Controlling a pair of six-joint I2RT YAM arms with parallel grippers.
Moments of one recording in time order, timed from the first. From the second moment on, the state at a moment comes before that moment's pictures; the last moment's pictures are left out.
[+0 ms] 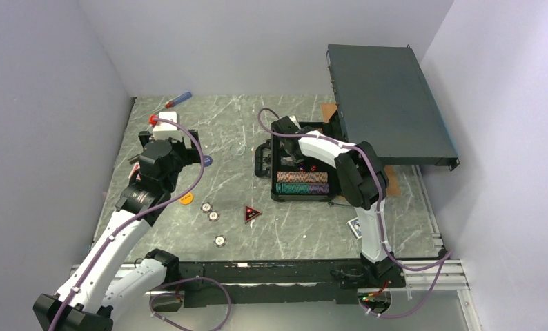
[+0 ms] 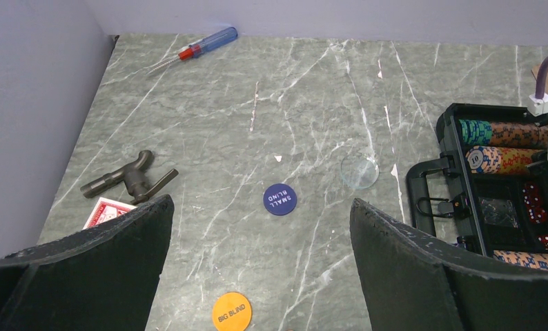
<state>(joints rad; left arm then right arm) -0.37 0.84 0.85 -0.23 -0.42 -0.12 0.58 2.13 1.55 -0.57 0.51 0.11</state>
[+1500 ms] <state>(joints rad) -0.37 0.84 0.85 -0.23 -0.41 -0.12 0.54 2.00 1.43 -0.60 0.42 0.19</state>
